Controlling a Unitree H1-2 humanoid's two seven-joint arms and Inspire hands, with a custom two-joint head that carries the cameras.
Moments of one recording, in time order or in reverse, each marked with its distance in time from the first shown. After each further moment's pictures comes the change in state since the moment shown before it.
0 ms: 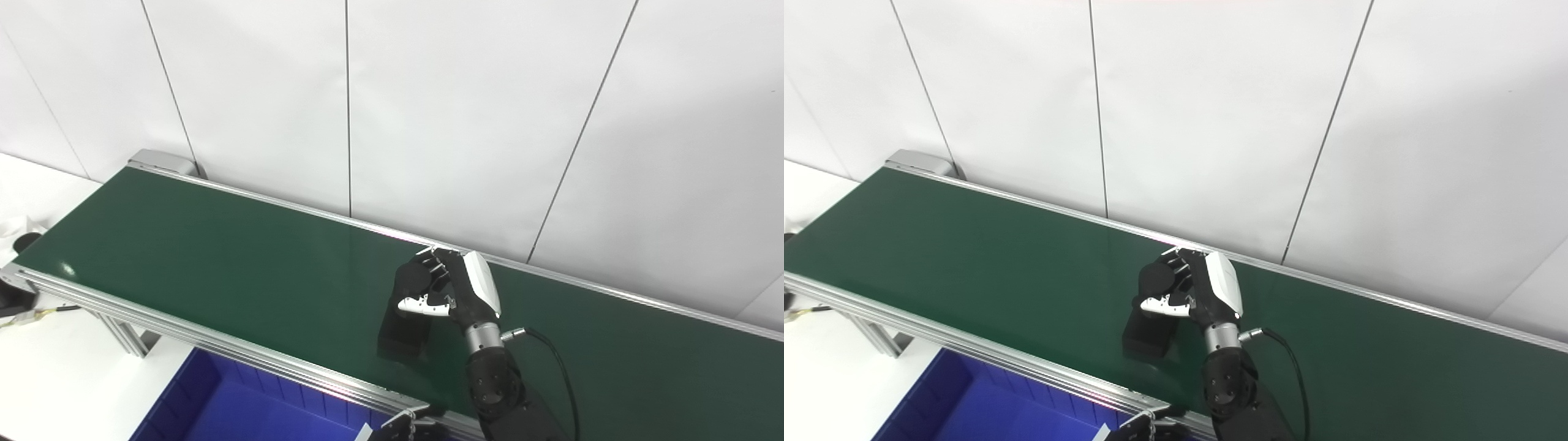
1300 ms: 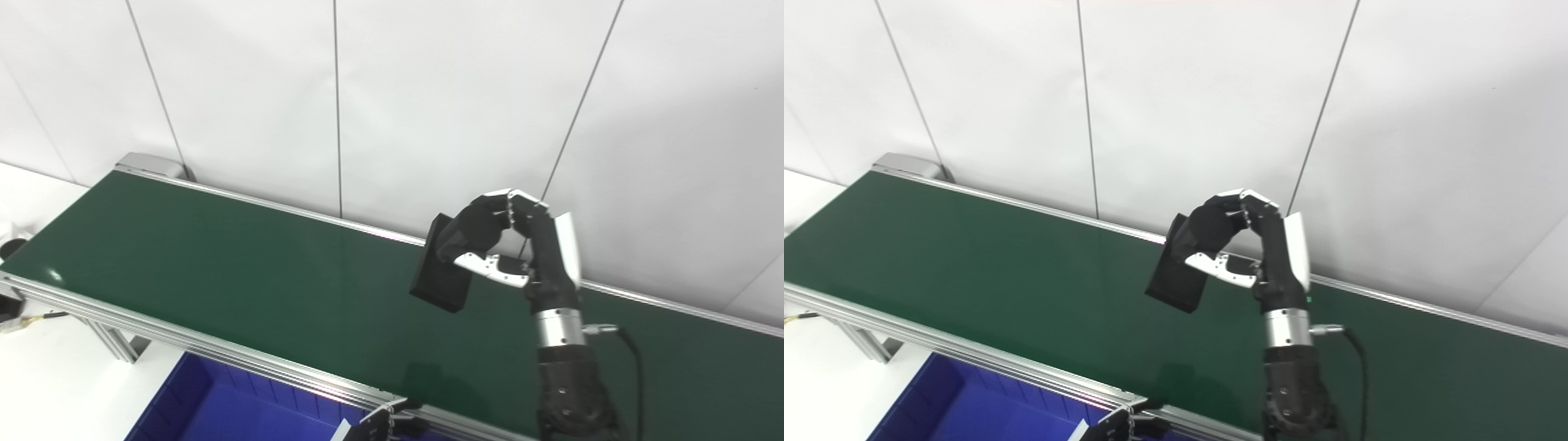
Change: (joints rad) left arm 0.011 0.034 0.048 -0.033 -0.034 0.000 -0.063; right arm 0.246 -0.103 -0.164 -0.915 0.160 0.201 0.253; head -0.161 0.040
